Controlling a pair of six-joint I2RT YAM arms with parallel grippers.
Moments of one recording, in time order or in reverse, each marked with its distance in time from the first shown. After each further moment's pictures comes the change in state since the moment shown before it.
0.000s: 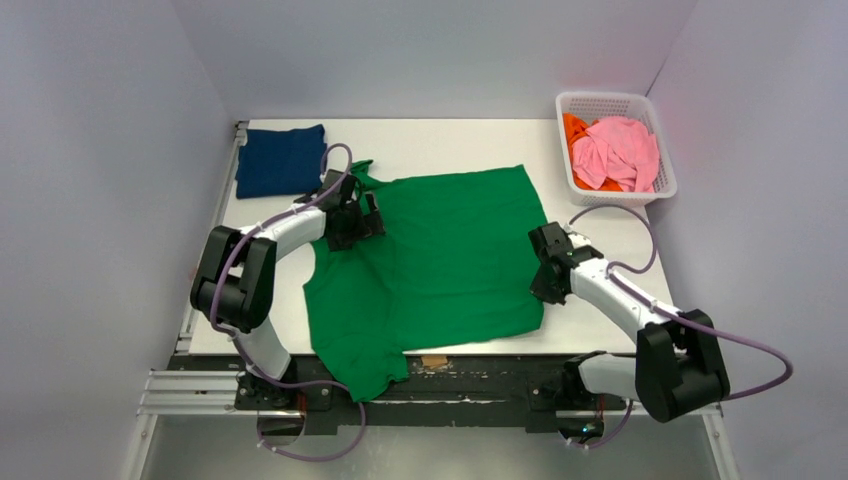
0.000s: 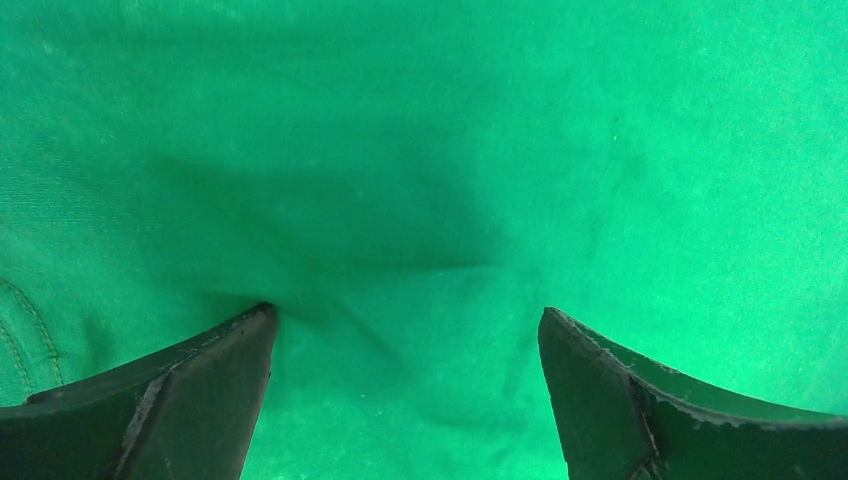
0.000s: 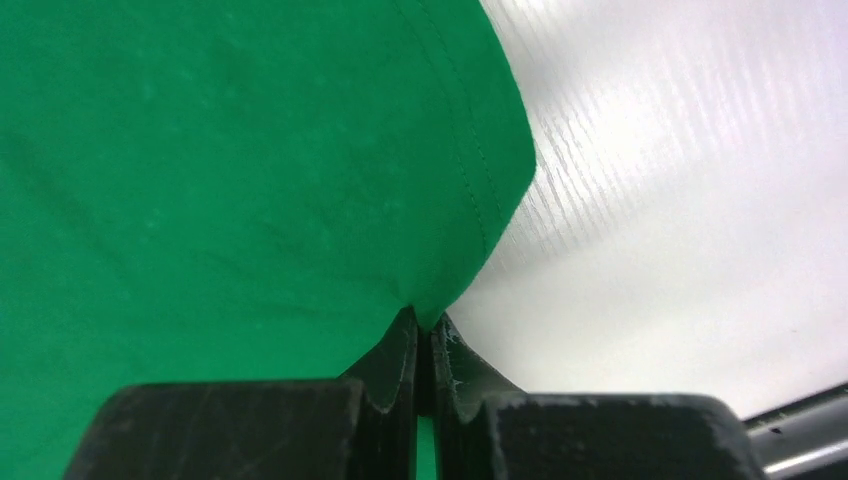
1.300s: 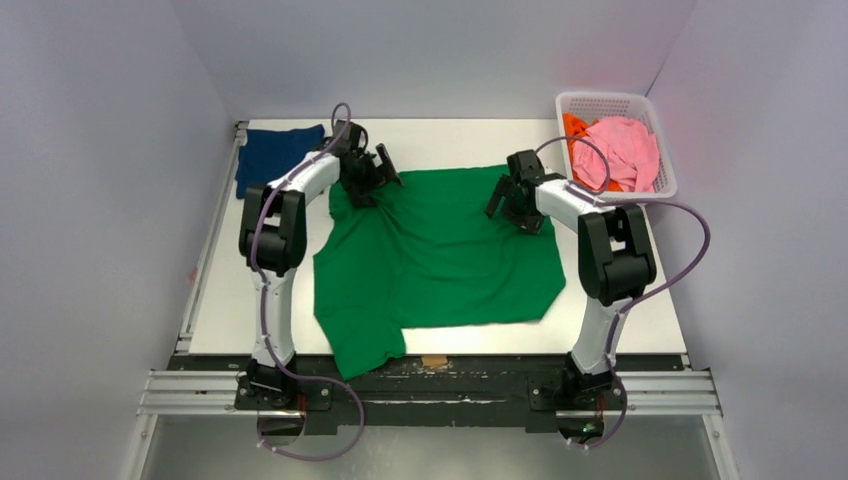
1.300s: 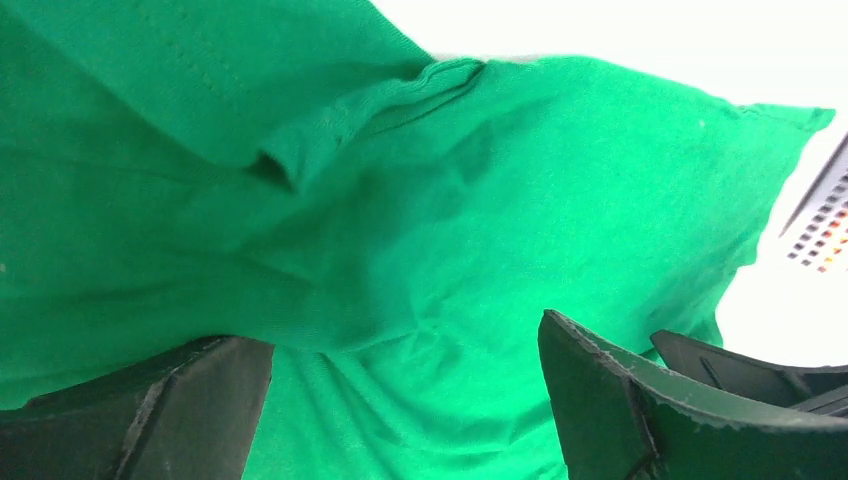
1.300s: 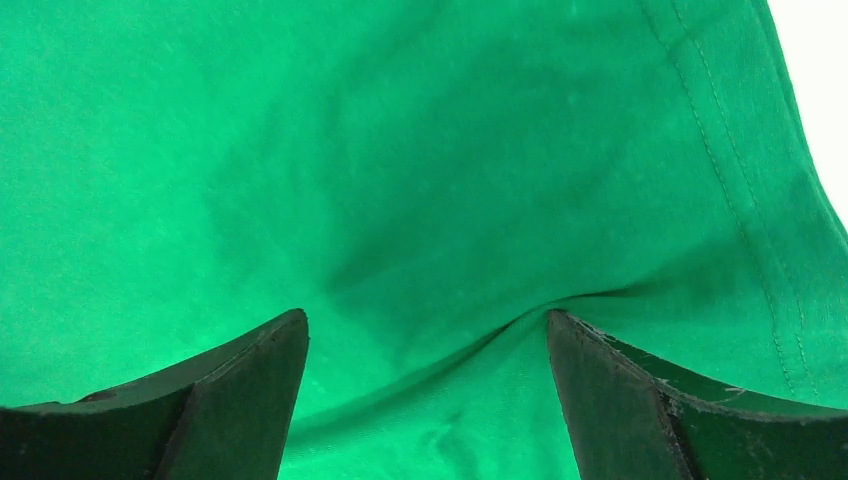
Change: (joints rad) left arm 0.076 0.463 0.636 -0.169 0.248 -0.080; right arm -0.056 0.692 0.682 0.117 -0.149 -0.165
